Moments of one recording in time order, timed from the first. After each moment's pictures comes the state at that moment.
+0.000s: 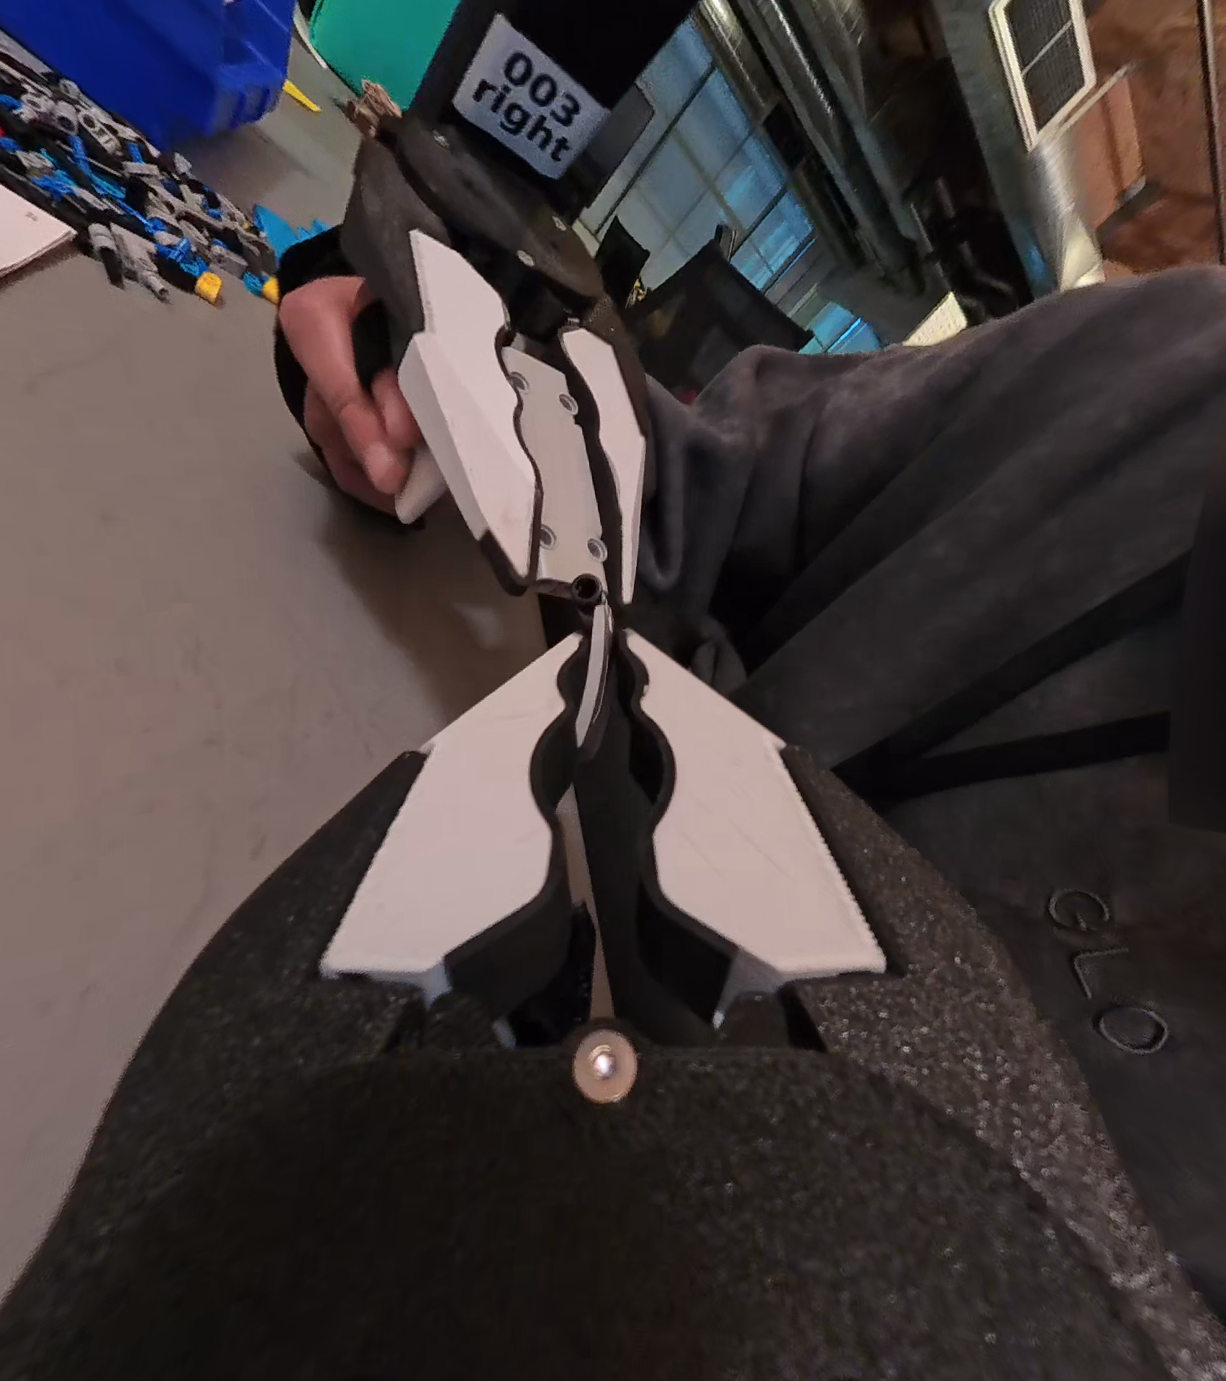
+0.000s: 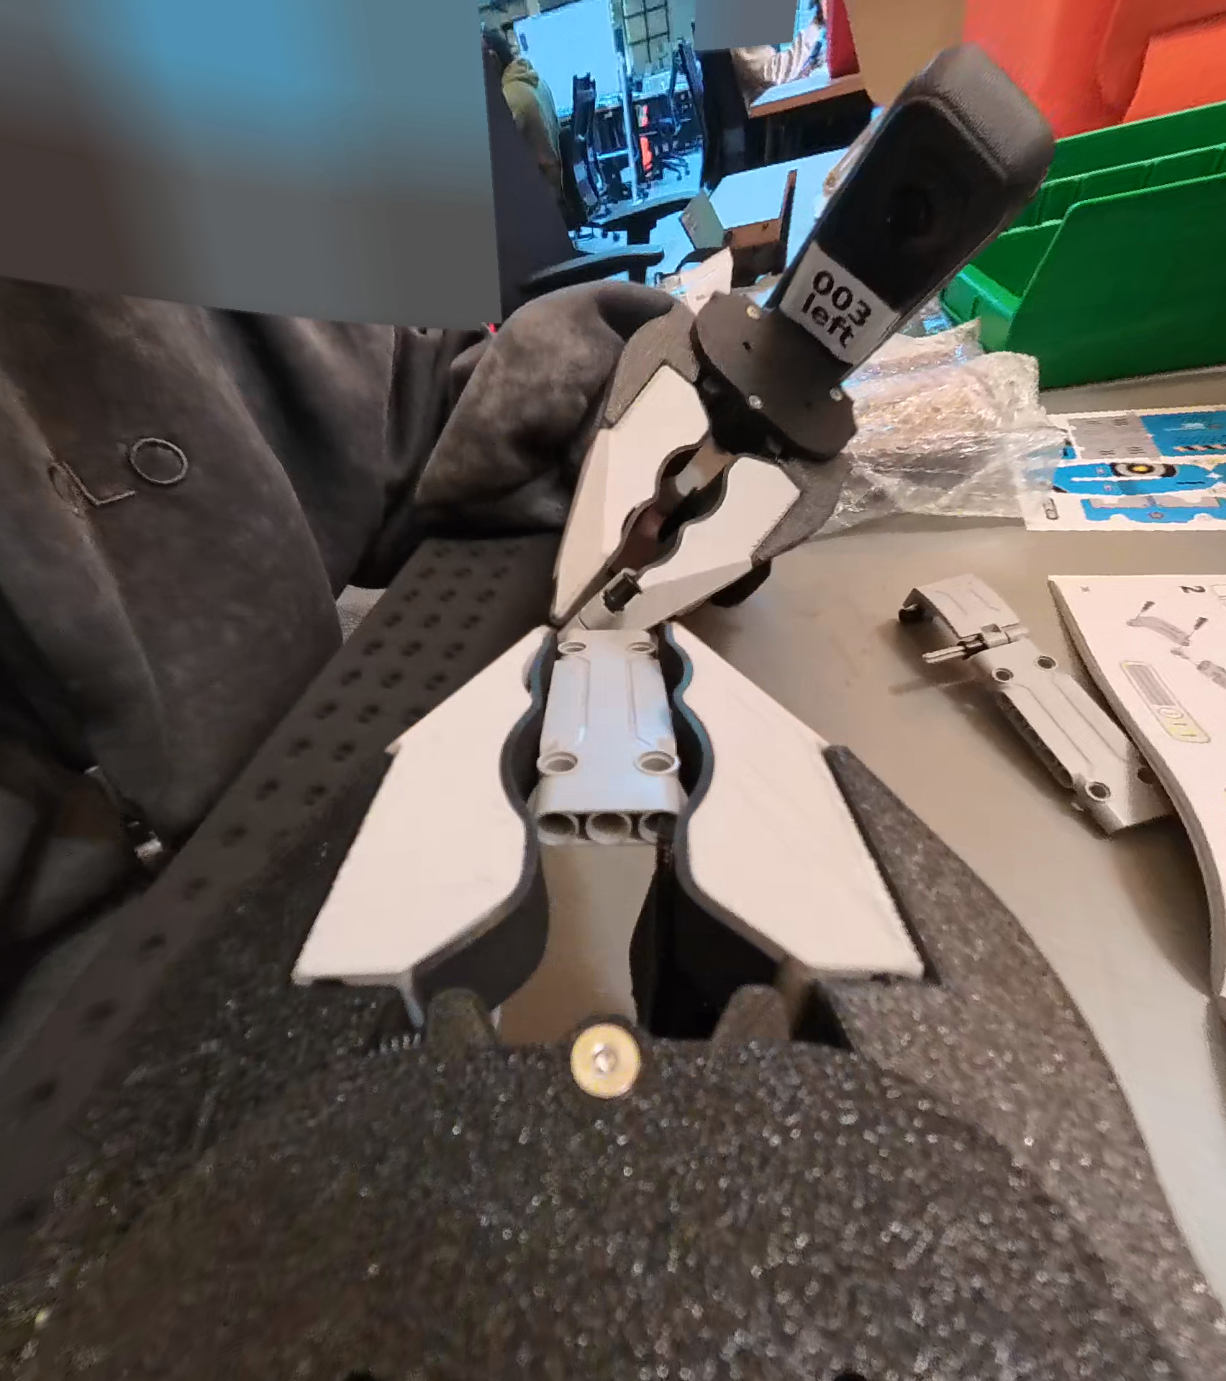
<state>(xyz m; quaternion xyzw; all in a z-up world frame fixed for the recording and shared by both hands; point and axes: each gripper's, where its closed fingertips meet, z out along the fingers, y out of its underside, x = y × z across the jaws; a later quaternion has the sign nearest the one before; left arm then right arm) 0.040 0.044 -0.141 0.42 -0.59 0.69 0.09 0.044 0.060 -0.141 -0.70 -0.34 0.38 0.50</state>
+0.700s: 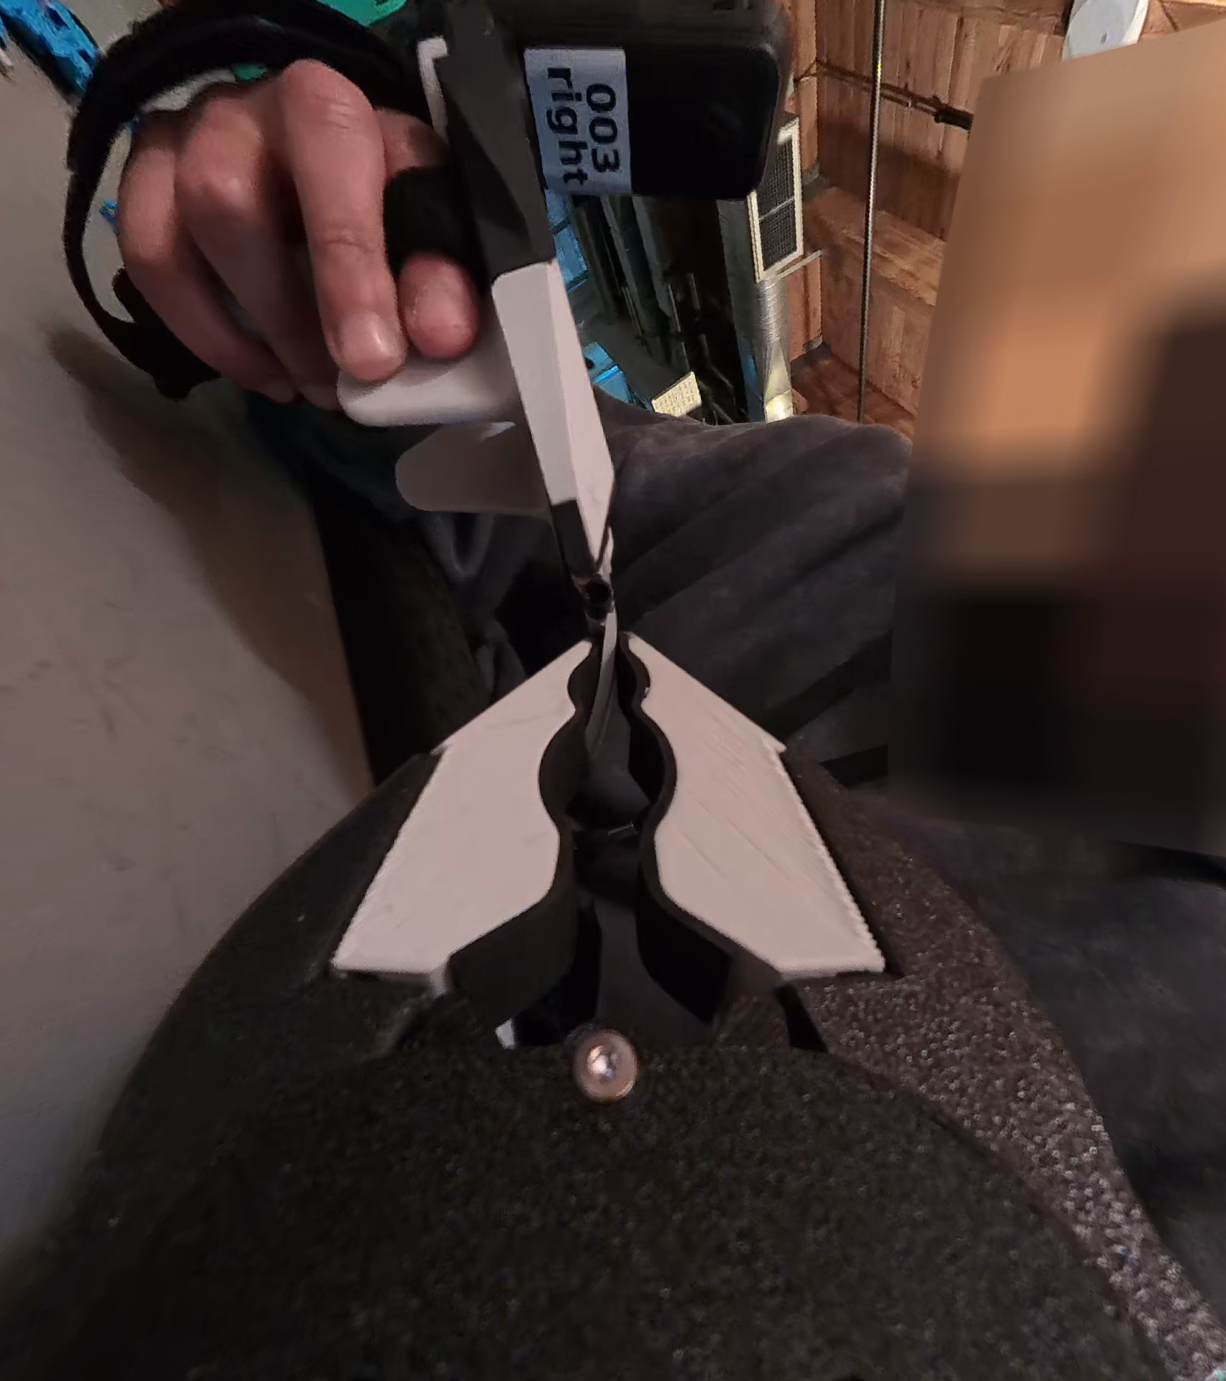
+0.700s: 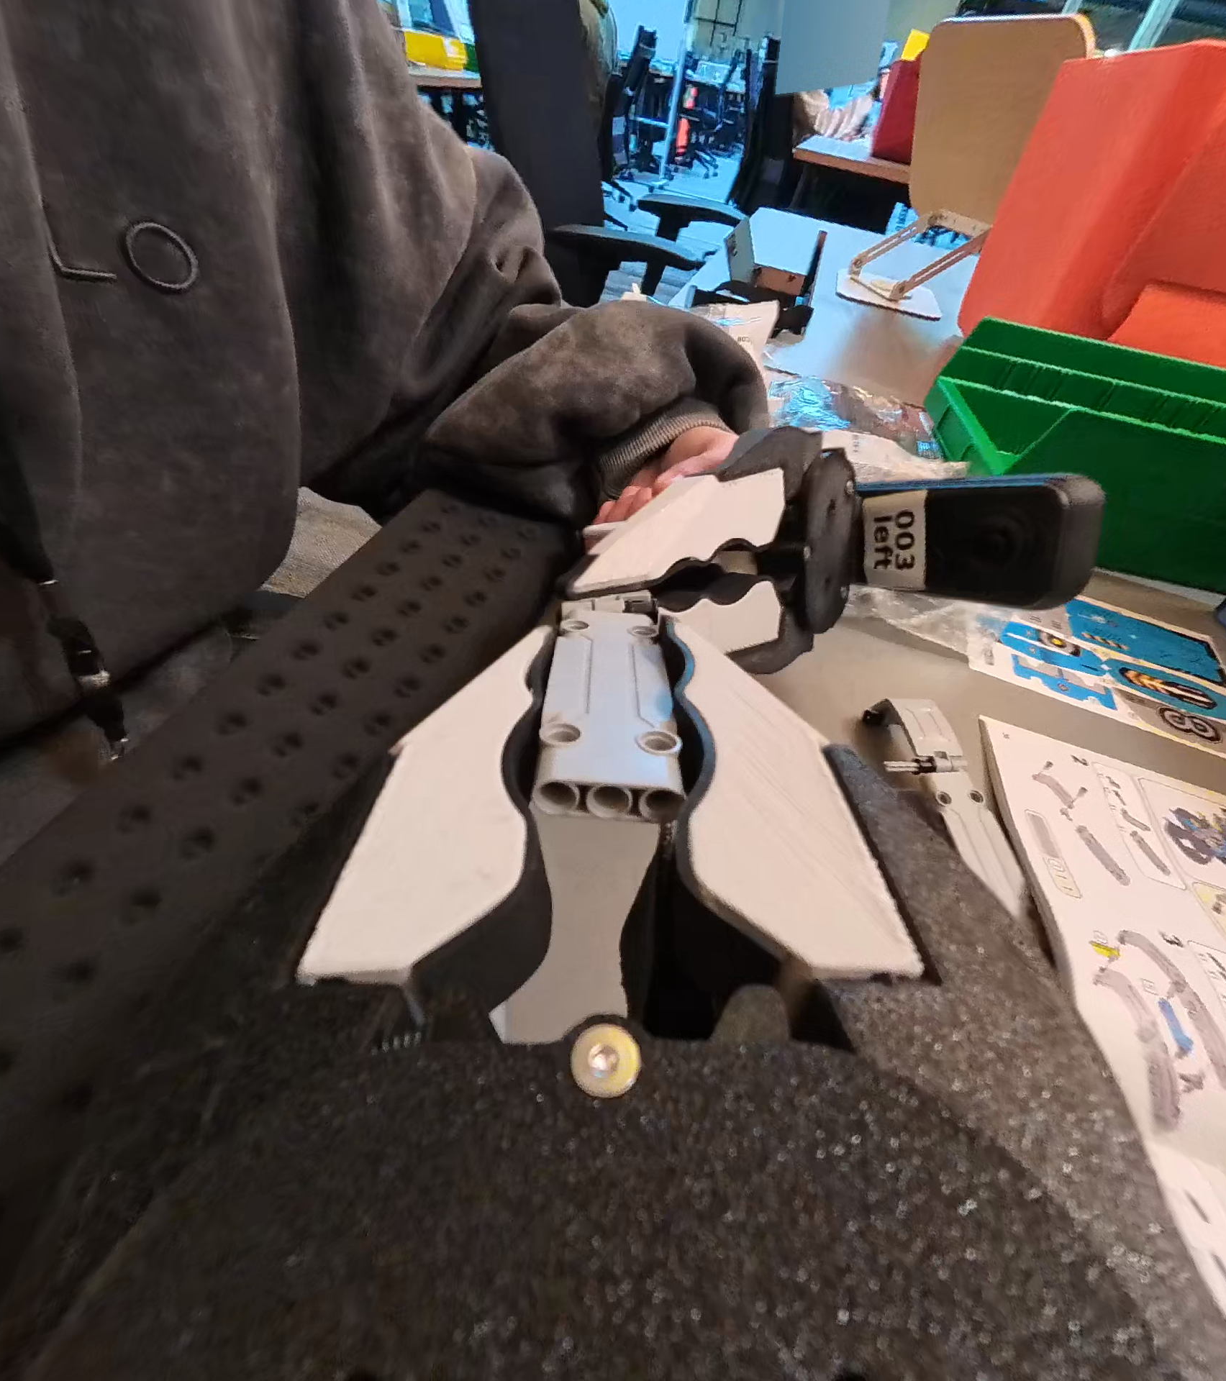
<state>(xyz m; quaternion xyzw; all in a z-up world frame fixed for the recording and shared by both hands) 0.021 0.028 -0.123 0.40 -0.48 0.72 0.29 0.027 0.041 -0.127 -0.64 -0.46 0.28 0.55</state>
